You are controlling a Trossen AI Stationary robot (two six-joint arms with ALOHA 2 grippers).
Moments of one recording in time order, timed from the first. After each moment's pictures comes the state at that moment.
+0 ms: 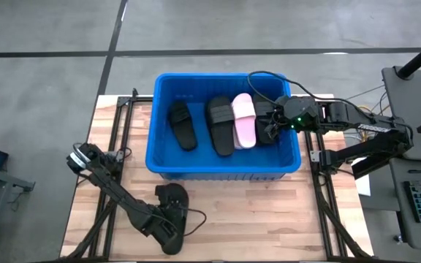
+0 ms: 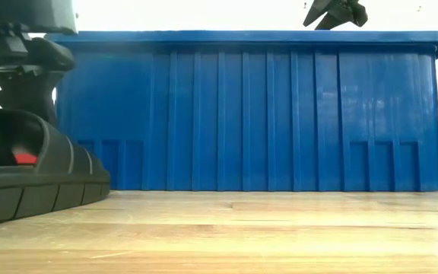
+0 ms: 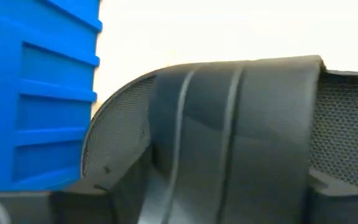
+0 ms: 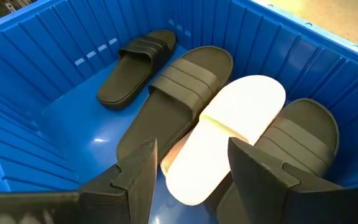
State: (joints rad) left arm -0.75 1.80 1.15 -0.83 -0.52 -0.76; right arm -0.09 1.11 1.30 -0.93 0.39 0.47
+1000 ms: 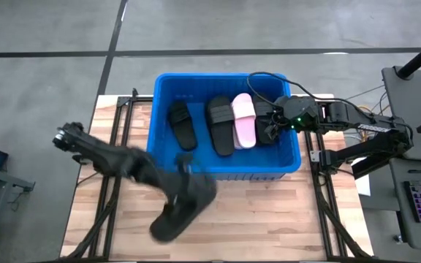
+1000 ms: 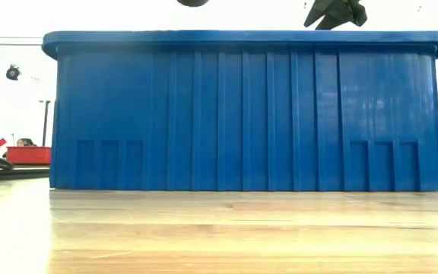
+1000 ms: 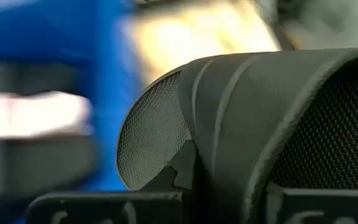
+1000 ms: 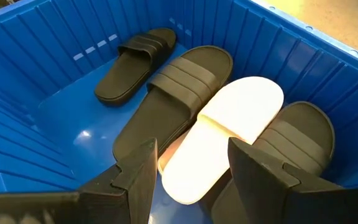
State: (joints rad) left arm -0.42 1.49 1.63 -0.89 -0.24 -0.09; right arm -0.09 1.11 1.30 -0.94 0.39 0.43
